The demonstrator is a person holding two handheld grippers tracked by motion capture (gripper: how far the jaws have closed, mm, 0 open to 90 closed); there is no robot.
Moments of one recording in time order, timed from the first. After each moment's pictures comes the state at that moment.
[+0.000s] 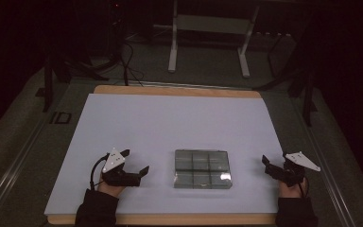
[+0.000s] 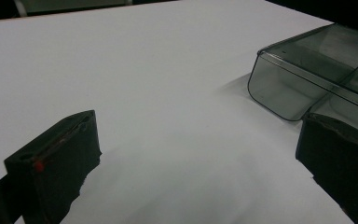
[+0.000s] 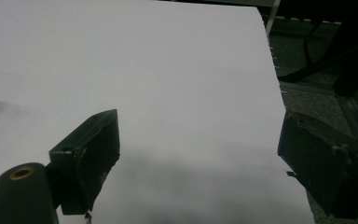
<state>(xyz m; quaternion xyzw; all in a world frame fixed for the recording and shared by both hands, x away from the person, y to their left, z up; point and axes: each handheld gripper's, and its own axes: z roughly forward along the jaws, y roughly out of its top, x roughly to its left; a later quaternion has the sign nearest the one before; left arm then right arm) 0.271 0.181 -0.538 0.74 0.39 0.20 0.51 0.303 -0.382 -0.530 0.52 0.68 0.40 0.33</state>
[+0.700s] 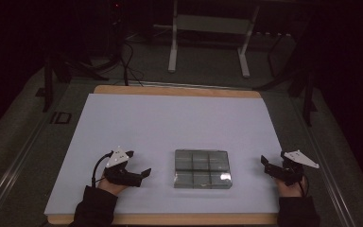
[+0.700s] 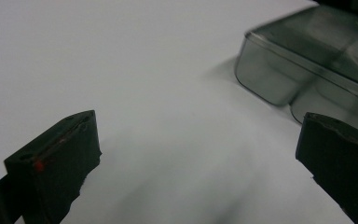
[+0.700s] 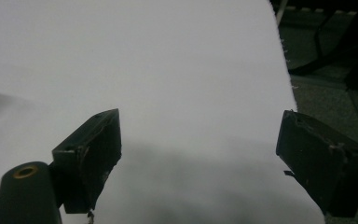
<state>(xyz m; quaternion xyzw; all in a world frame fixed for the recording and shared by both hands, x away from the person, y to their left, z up) 0.282 0.177 -0.538 0.78 0.37 0.15 0.48 0.308 -0.381 -0.530 0.52 0.69 0.39 0.31</state>
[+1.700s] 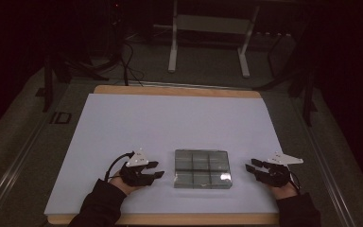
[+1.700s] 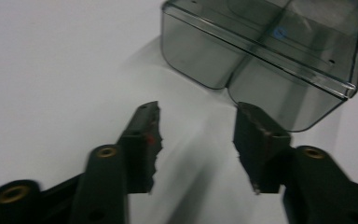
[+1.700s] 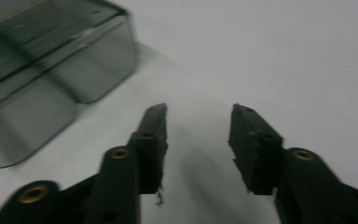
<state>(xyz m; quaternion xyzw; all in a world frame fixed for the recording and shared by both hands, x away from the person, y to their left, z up) 0.284 0.131 -0.533 0.84 0.29 0.09 0.45 0.302 -0.345 -0.526 0.38 0.81 0.42 0.17</state>
